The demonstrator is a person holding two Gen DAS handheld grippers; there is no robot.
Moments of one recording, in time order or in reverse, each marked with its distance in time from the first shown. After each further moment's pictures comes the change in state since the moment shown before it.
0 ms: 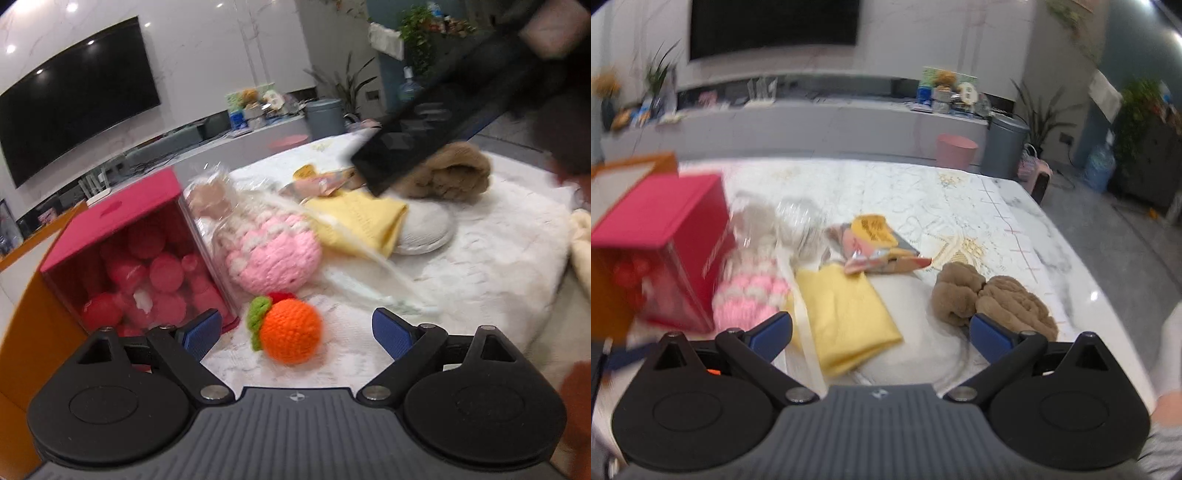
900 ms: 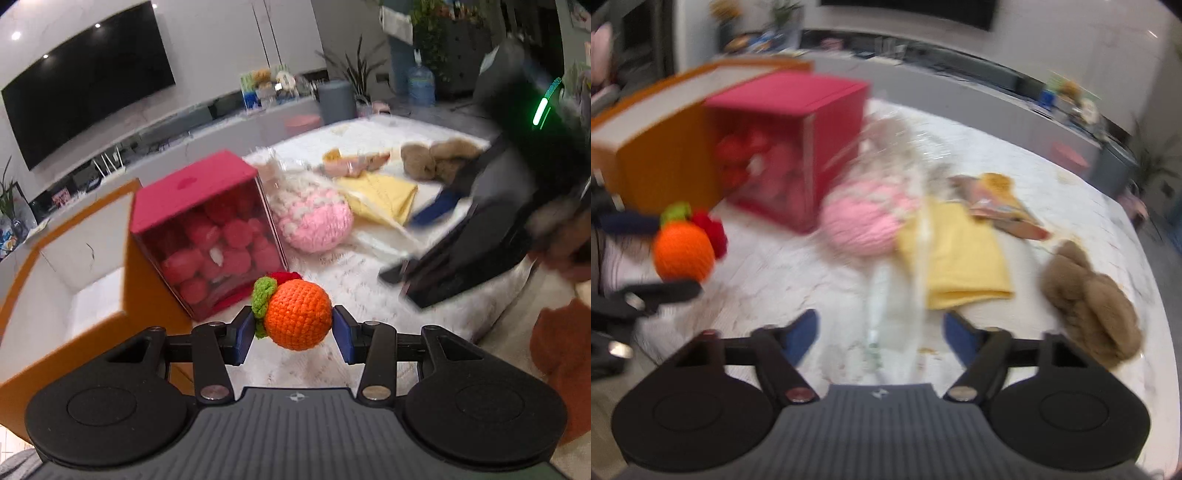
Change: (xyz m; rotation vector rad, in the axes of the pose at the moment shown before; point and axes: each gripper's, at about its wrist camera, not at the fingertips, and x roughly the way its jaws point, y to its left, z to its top) left arm -0.072 0.036 -0.006 -0.008 0.056 0.005; right arm 0.009 0.041 -0.048 -0.311 0.068 0.287
